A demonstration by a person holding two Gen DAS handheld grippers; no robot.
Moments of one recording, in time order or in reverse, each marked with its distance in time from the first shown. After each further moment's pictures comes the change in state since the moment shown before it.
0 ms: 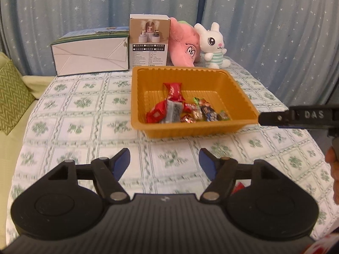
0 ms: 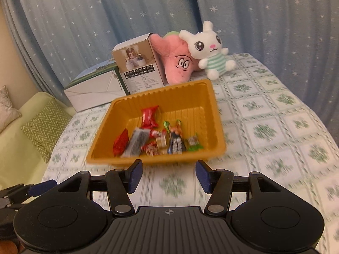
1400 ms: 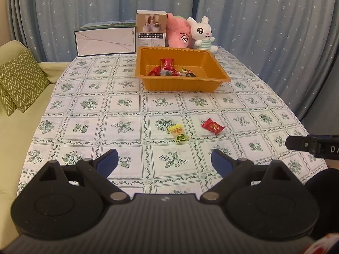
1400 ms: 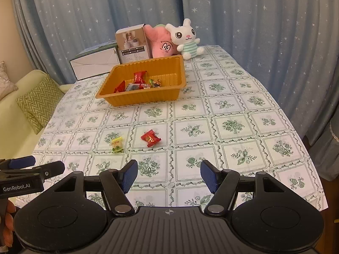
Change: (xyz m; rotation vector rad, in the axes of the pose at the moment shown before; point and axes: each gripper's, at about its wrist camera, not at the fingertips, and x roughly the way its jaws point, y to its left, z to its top) left arm -0.133 -0.038 -0.102 -0.017 0.013 0.040; right arm -0.160 0.013 -0.132 -0.059 0.028 -0.131
